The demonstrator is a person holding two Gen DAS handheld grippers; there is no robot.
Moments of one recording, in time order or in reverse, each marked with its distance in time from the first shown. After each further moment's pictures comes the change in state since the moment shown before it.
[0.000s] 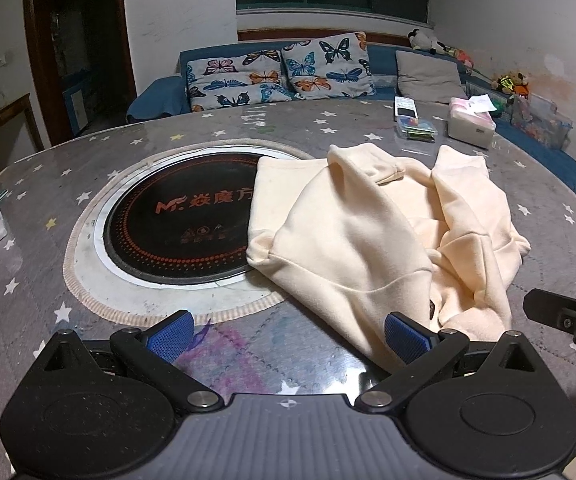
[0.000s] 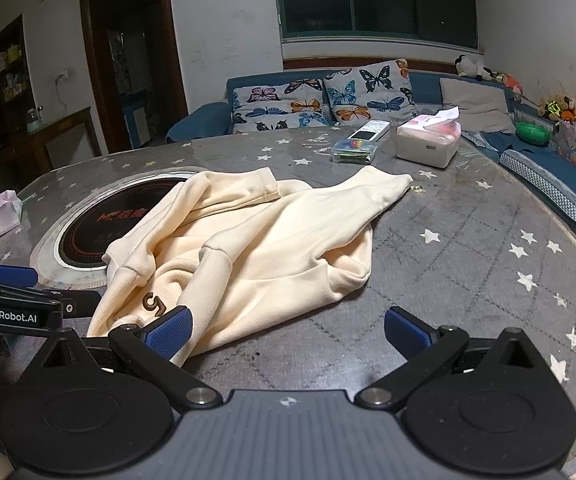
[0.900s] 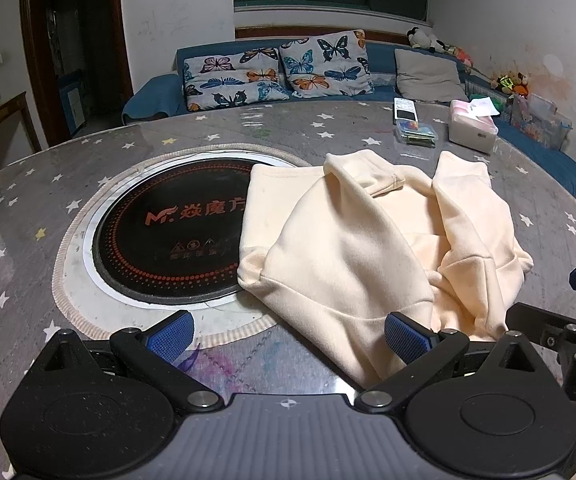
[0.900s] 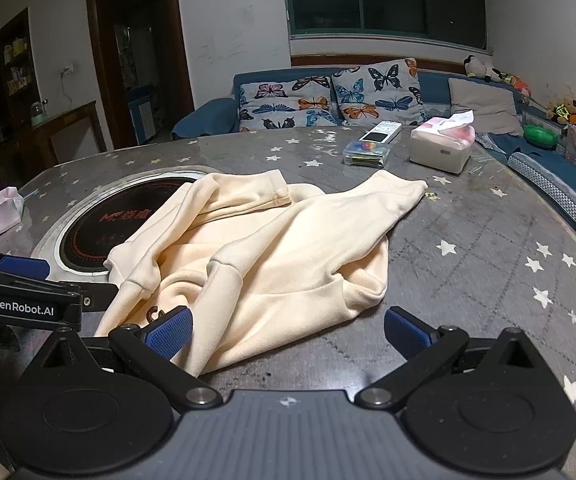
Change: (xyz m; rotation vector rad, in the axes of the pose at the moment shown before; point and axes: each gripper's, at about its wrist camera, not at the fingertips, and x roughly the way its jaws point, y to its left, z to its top) left arm 0.010 -0.002 0.016 -0.004 0.009 -0.011; right arm 0.013 0.007 0.011 -0.020 0.009 0.014
